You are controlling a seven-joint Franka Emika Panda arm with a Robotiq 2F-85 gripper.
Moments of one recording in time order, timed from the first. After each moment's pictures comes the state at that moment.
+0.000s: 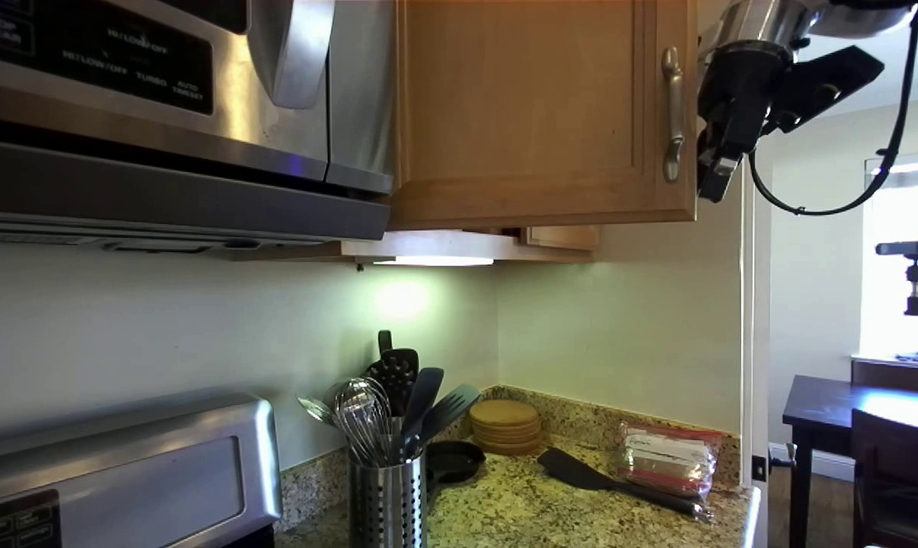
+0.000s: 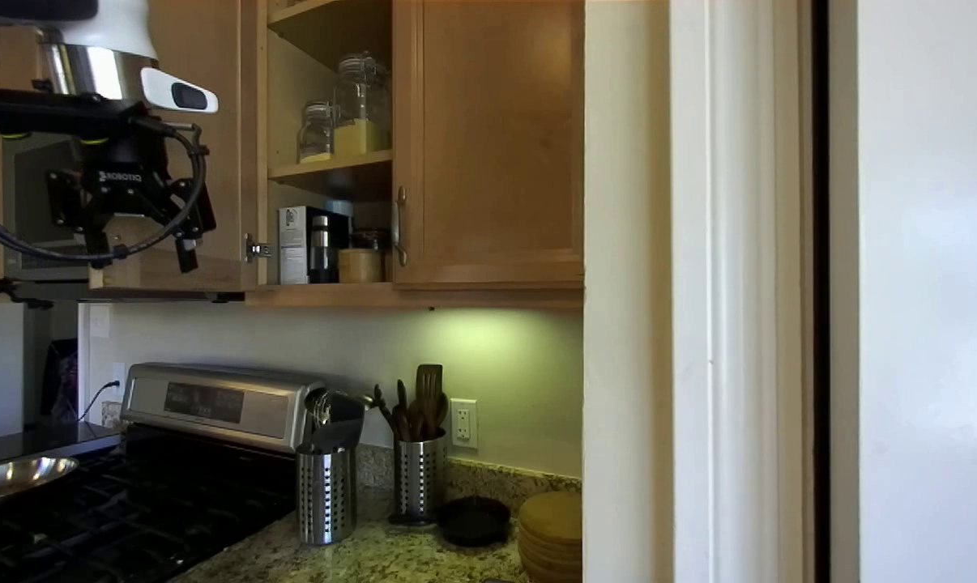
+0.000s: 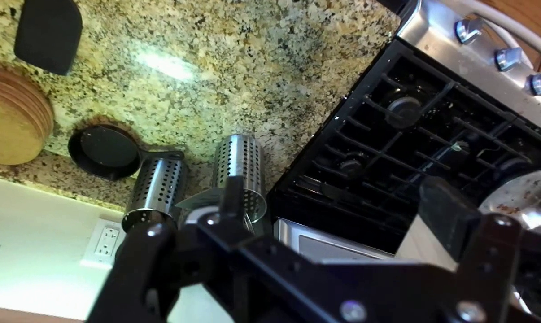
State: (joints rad) arm 0.21 -0.97 -0.03 -2.33 0.13 1.69 -0.34
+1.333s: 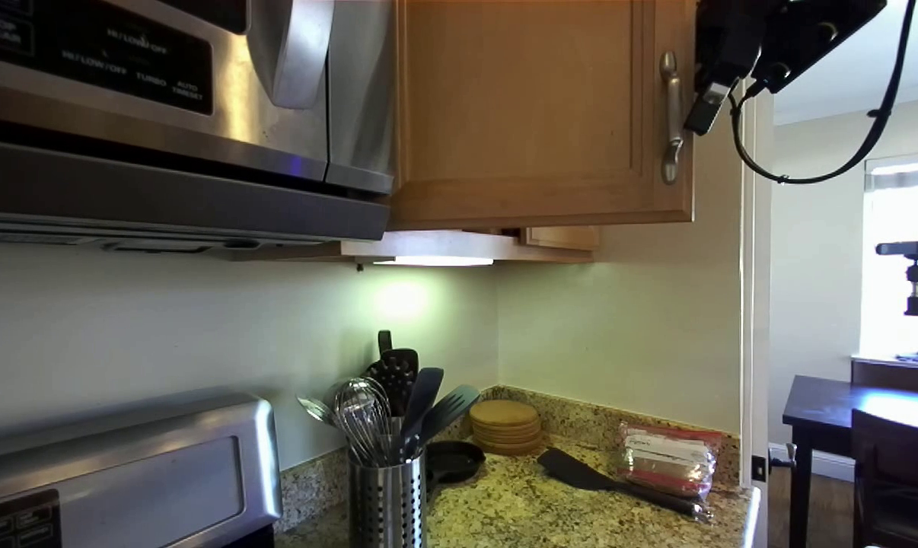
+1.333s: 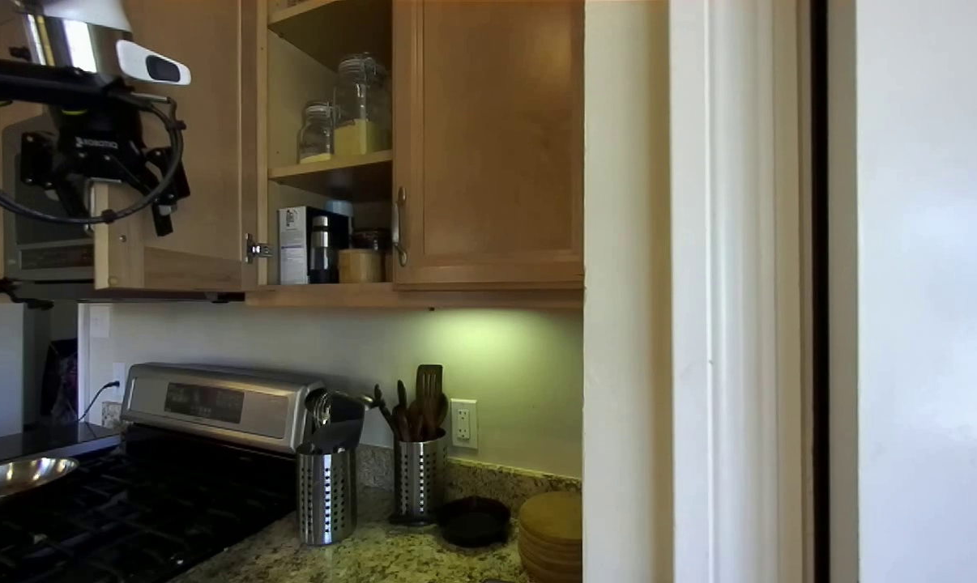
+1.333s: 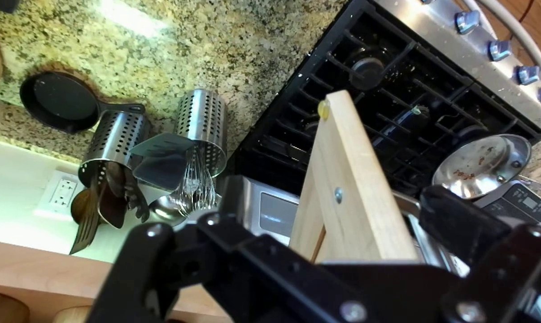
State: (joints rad) arm 0.23 -0.89 0.04 -2.19 0.23 1.70 -0.31
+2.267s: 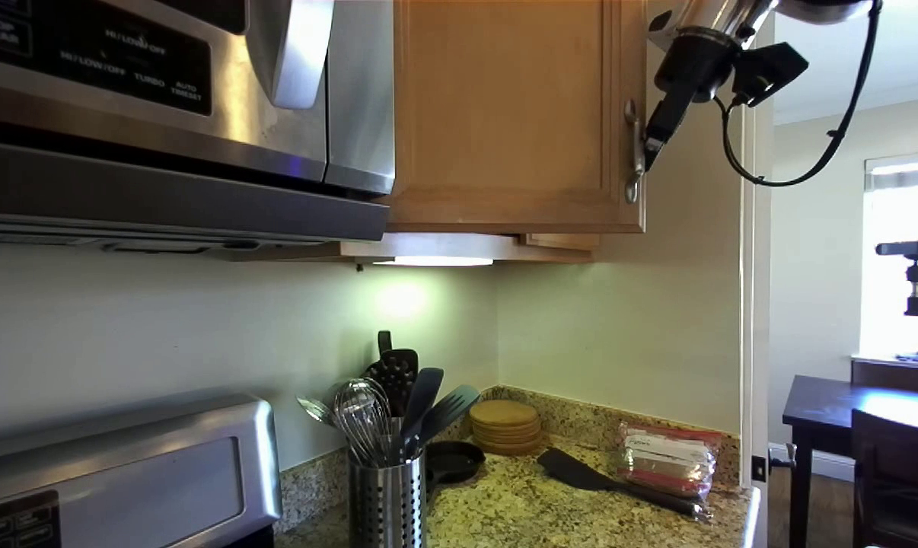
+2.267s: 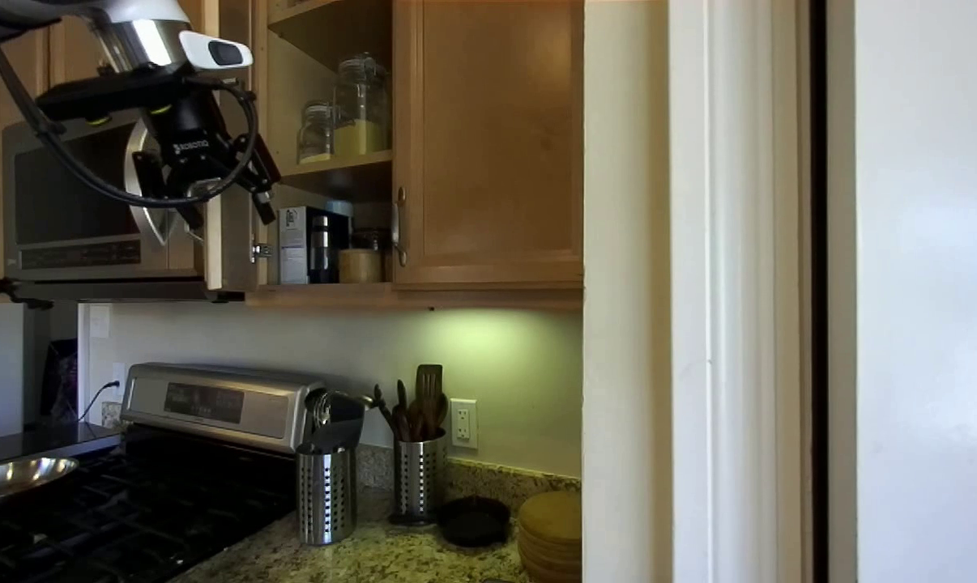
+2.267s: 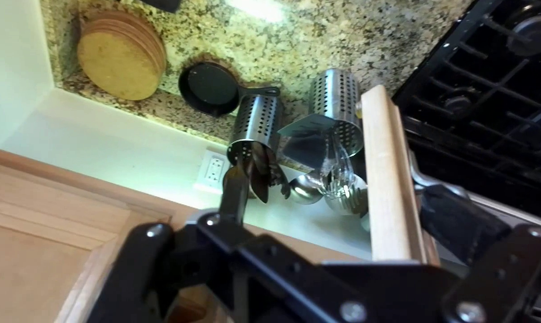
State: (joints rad) arm 0.09 -0.85 0.02 -2.22 0.02 1.89 -0.31
